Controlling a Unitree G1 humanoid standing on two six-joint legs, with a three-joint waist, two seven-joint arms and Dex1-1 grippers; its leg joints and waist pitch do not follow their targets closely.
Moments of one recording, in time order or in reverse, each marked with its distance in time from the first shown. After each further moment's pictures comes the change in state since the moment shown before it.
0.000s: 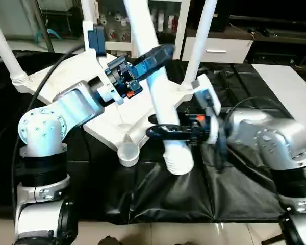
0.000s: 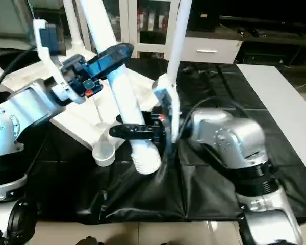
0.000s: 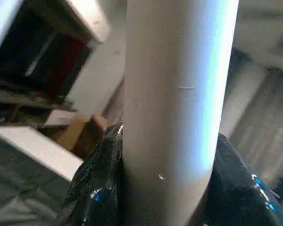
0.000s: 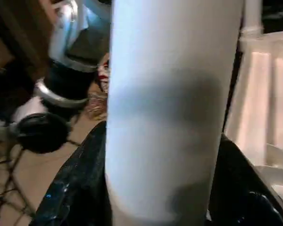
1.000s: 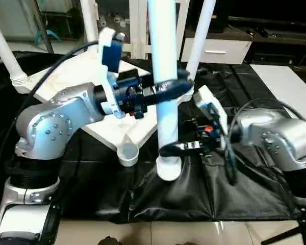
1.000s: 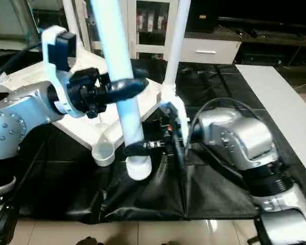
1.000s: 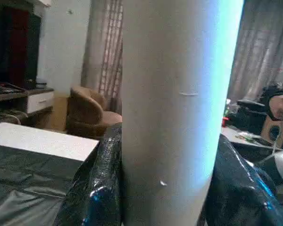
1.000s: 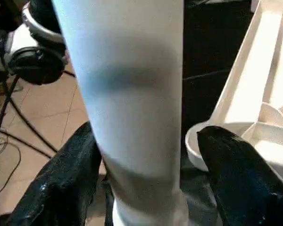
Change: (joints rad) left arm 0.011 0.136 -0.189 -0.047 0.220 -0.116 -0.337; right arm 0.004 -0.100 0.093 0.017 -0.101 -0.088 0.127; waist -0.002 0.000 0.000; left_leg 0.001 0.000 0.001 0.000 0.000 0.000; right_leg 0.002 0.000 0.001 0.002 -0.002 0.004
